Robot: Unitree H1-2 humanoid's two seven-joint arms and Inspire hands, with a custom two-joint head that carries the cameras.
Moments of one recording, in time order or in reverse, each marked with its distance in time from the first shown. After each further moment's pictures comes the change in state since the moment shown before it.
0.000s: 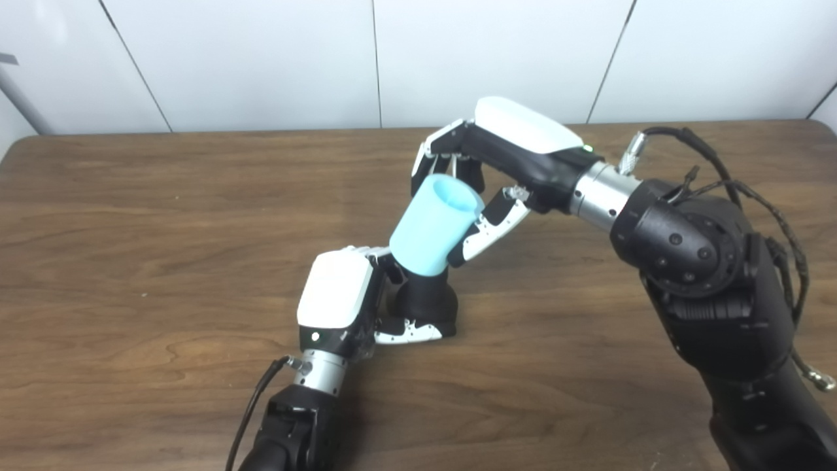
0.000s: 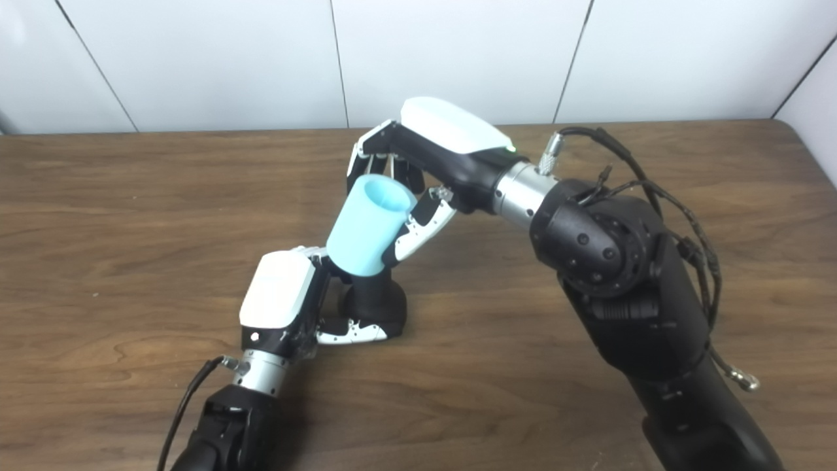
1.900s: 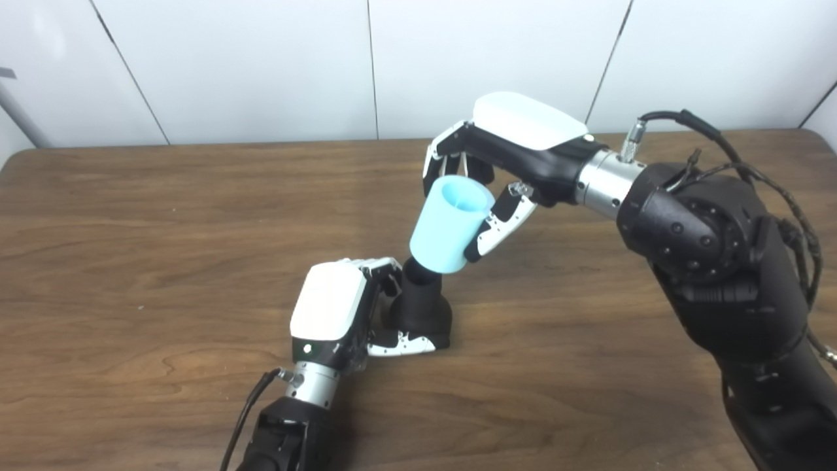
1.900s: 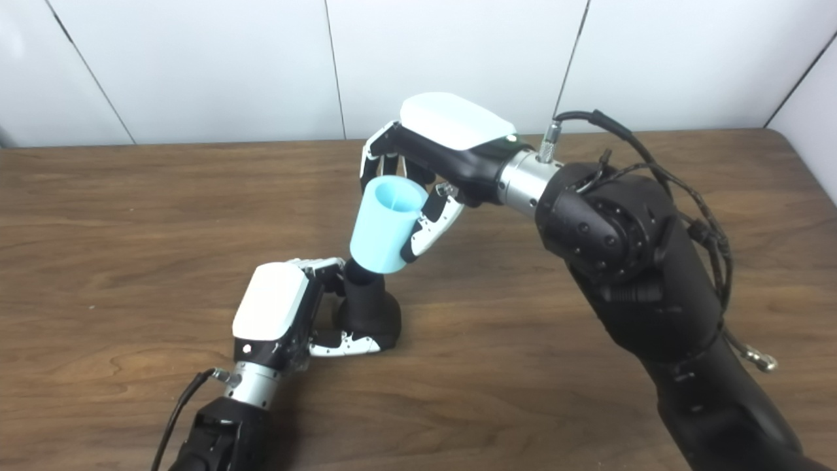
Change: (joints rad) left arm 0.001 0.016 0.014 0.000 -0.015 -0.032 0.001; right arm -0.070 -0.062 0.005 0.020 -0.064 -0.060 0.078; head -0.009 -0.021
